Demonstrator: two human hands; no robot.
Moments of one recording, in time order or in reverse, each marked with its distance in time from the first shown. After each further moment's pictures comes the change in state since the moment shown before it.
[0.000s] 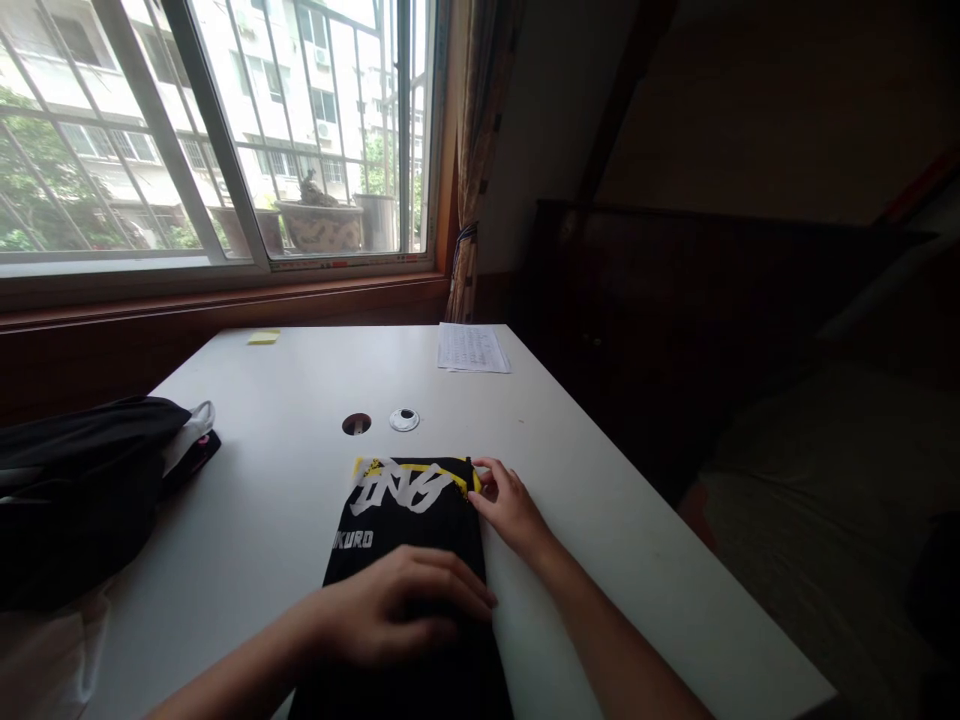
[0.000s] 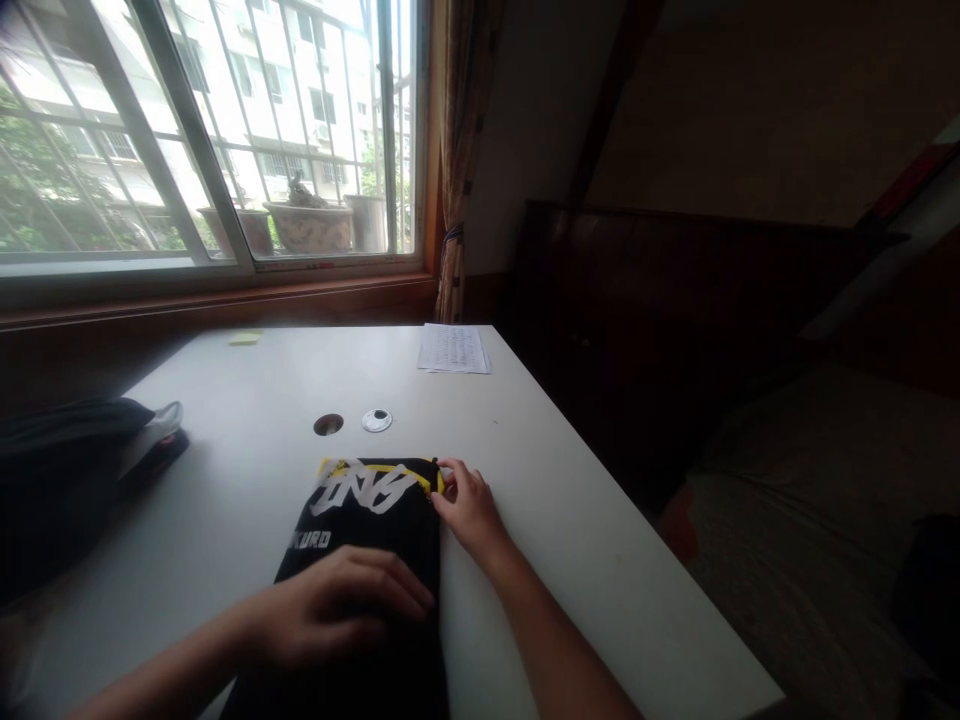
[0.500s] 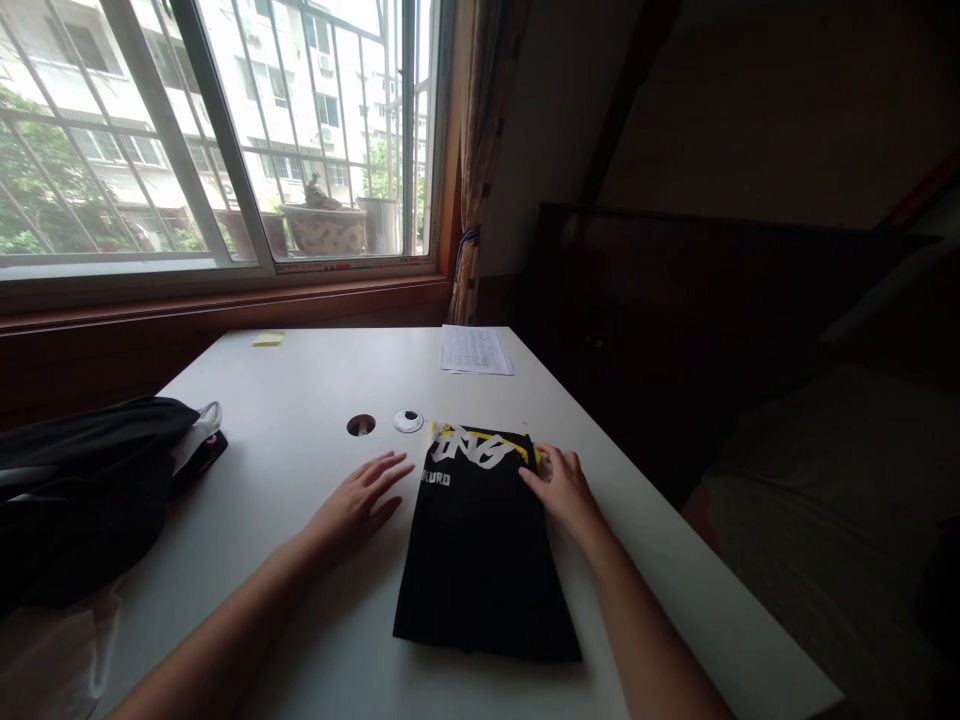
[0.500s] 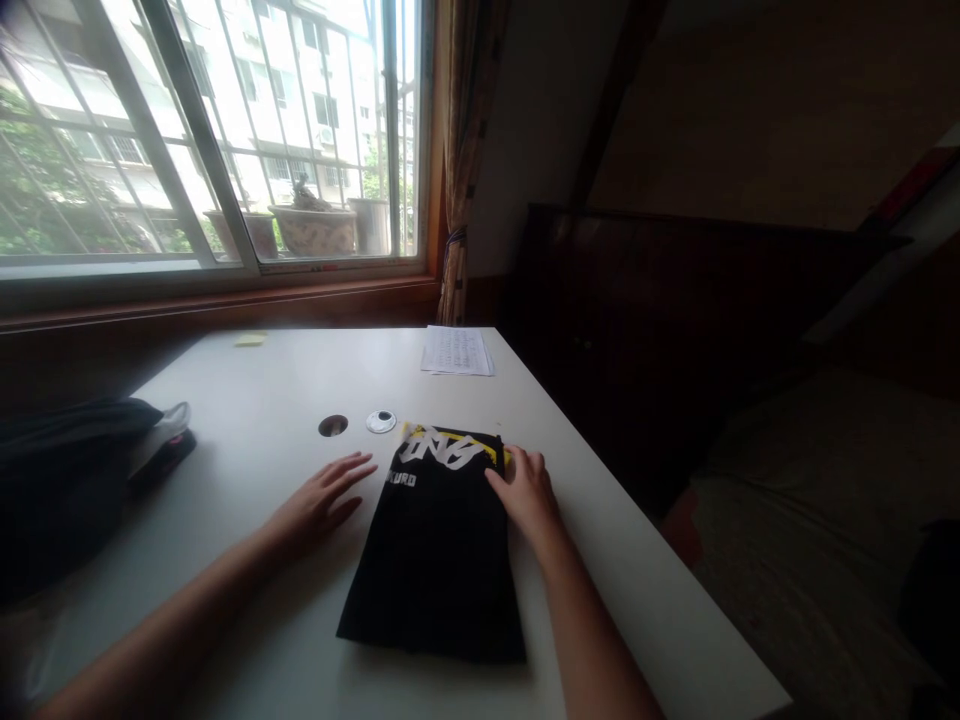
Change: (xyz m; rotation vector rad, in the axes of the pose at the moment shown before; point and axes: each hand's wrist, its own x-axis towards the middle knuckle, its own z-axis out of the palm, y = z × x) left_hand -0.058 -0.106 -0.057 0.896 0.366 -0.329; right_hand 0.014 0.050 -0.059 -0.143 0.204 0.196
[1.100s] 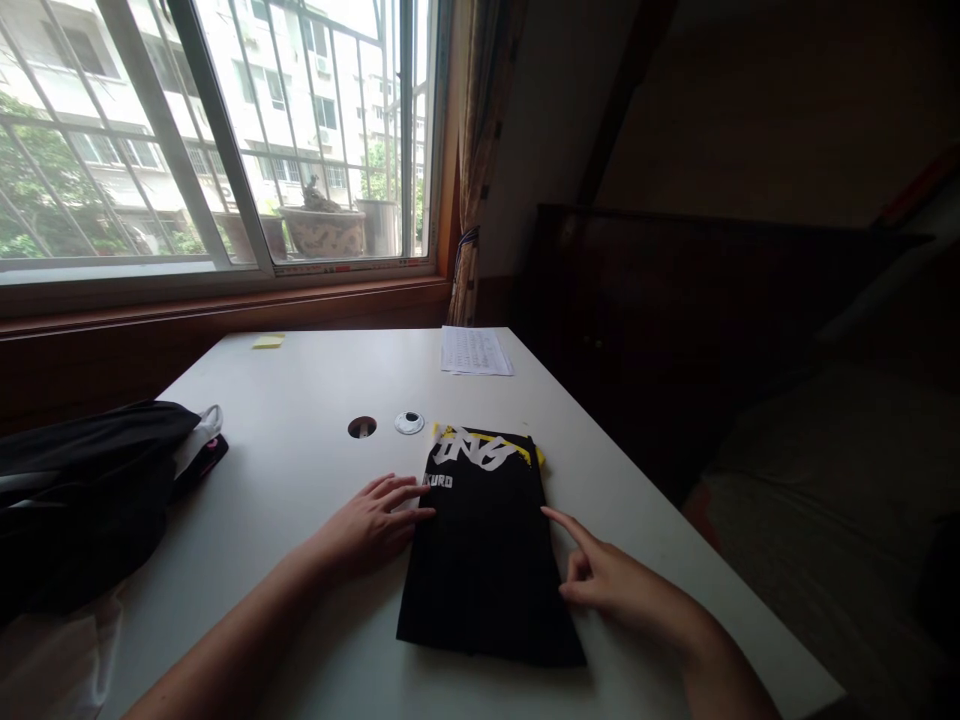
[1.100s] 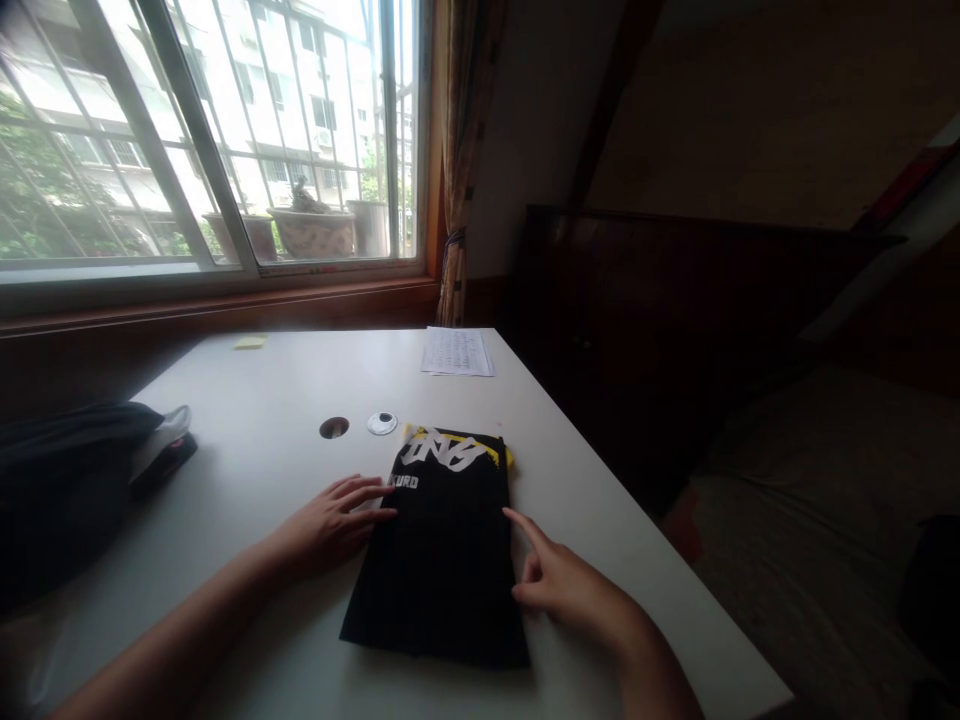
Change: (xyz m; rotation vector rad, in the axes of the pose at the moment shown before) left_hand 0.001 0.019 -0.001 0.099 -0.134 0.260; right_hand -0.083 -0.009 -0.073 0.290 -0.827 0.254
